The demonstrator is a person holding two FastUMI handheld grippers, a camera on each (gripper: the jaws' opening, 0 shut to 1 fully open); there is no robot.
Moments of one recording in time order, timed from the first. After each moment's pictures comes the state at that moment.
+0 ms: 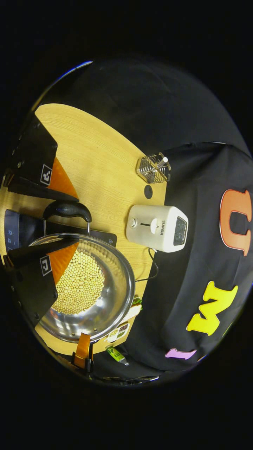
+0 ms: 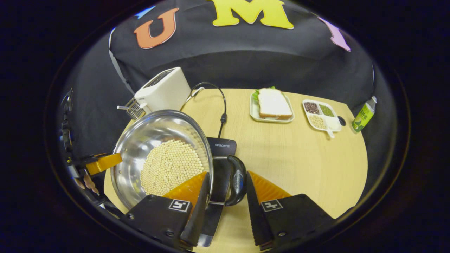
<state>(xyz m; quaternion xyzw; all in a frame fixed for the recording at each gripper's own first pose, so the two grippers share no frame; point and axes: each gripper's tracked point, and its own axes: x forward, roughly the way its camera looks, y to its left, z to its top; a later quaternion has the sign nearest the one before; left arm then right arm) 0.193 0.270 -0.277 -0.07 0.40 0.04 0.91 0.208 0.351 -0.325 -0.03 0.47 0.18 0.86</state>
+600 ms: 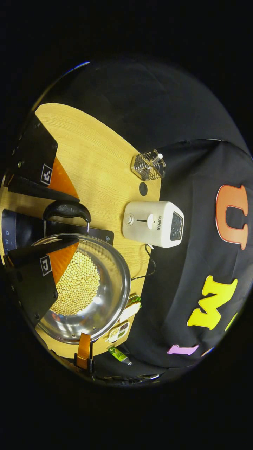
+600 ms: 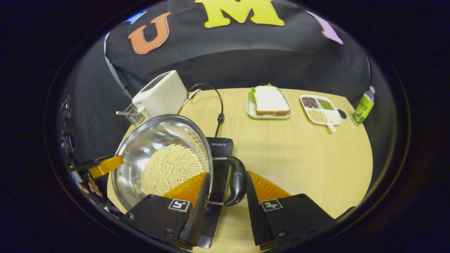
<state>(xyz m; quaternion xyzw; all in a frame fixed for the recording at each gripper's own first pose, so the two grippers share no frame) 0.196 0.266 -0.275 -0.07 0.37 0.03 0.93 0.208 0.343 -0.332 0.01 0.46 0.18 0.87</state>
